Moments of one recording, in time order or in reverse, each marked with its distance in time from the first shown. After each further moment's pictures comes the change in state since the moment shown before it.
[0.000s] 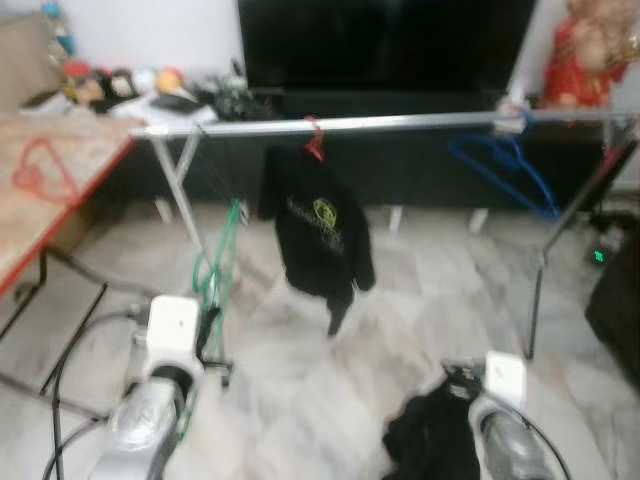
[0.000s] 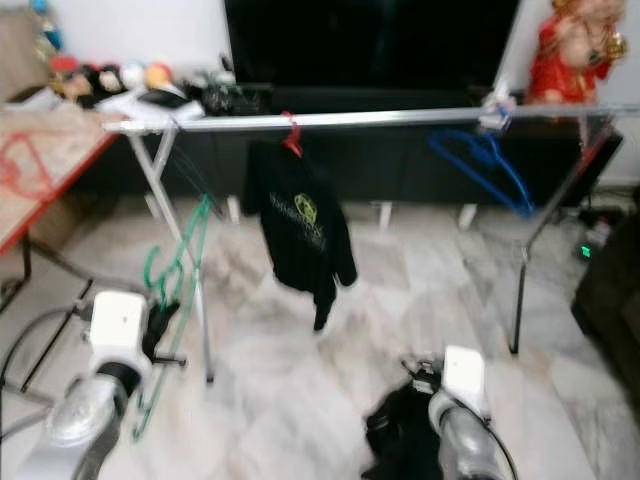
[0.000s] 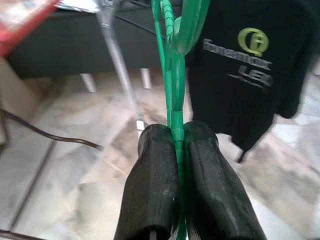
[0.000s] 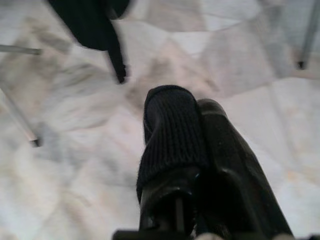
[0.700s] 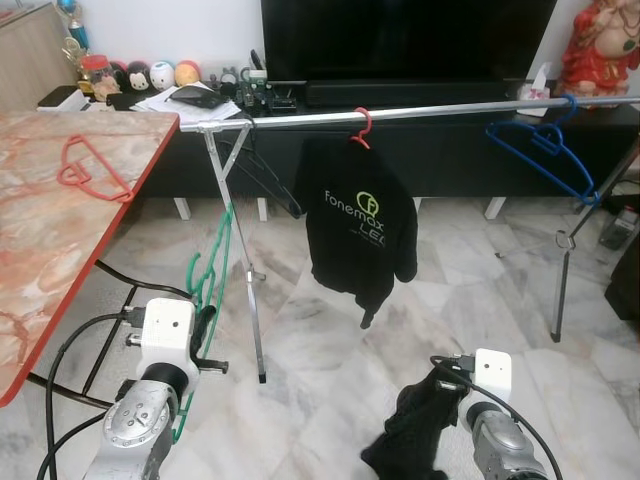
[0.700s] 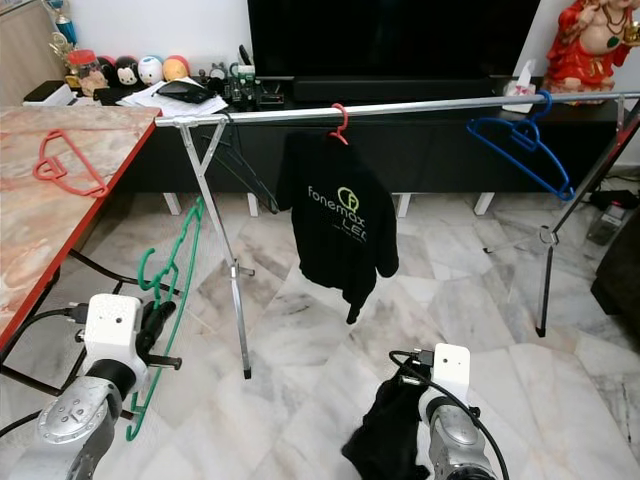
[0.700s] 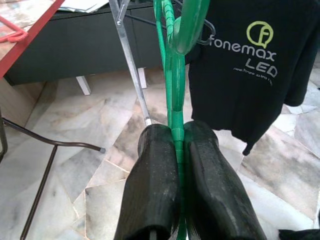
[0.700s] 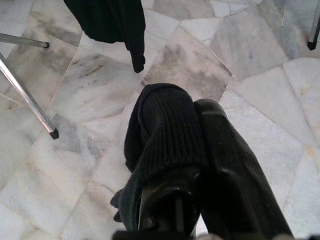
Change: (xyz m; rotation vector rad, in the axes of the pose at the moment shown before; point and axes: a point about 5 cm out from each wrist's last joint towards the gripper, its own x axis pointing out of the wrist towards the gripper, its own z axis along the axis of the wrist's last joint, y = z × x) left arm 0.001 -0.007 0.002 0.000 -0.010 -0.043; right arm -0.001 -0.005 -0.001 0.001 -0.002 -0.016
